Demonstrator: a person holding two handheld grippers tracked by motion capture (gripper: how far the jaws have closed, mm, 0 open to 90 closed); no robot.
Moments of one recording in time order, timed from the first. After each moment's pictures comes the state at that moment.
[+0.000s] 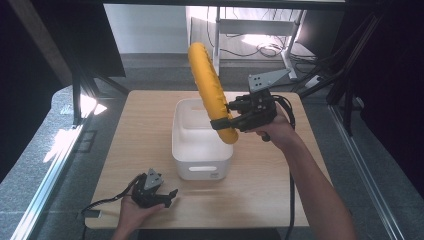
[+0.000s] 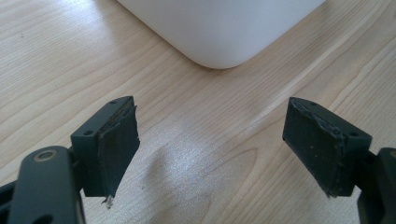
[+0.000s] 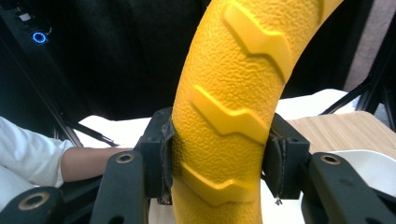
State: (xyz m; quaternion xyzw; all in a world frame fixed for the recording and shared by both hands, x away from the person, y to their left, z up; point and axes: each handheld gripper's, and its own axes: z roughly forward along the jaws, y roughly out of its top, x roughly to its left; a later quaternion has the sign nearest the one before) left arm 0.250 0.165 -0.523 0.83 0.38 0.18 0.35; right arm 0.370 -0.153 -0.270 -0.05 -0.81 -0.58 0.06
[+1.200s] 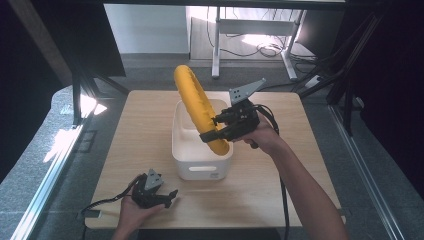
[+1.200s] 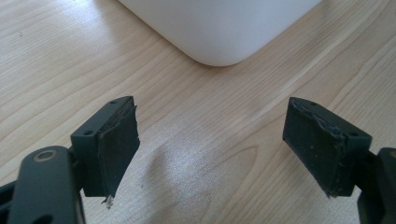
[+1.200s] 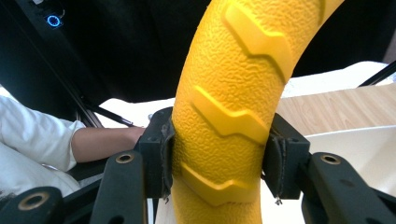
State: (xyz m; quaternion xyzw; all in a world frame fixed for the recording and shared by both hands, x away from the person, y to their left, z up) left arm 0.250 0.164 -0.525 0.83 0.39 0.18 0.35; right arm 0.382 -0.125 -0.314 -0.05 -0.83 -0.54 0.11
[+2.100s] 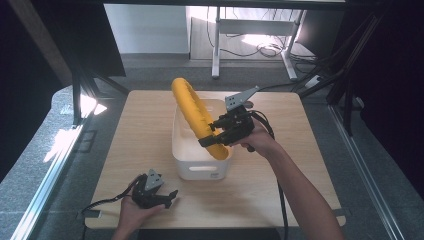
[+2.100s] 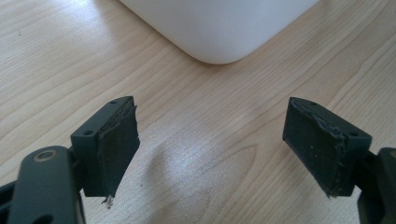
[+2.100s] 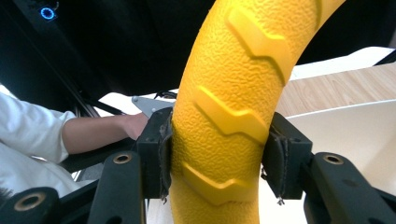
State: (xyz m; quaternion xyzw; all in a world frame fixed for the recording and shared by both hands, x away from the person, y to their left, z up) left arm 0.249 0.163 -0.526 0.83 0.39 0.18 0.35; right arm 0.392 -0.122 -0.344 -0.05 -0.84 -0.53 0.11
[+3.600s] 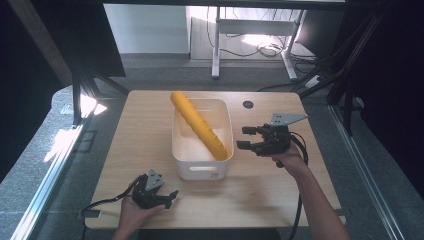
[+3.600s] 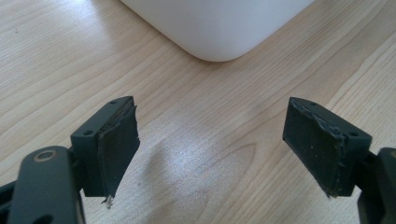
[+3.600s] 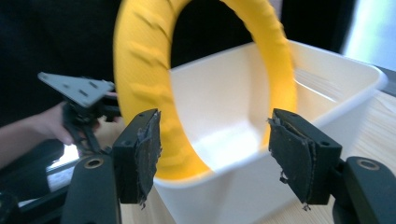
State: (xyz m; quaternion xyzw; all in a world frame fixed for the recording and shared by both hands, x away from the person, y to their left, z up) left arm 0.249 0.163 -0.526 0.84 0.39 0.18 0.35; right arm 0.371 -0.234 -0.401 -0.20 -0.79 -0.57 -0.04
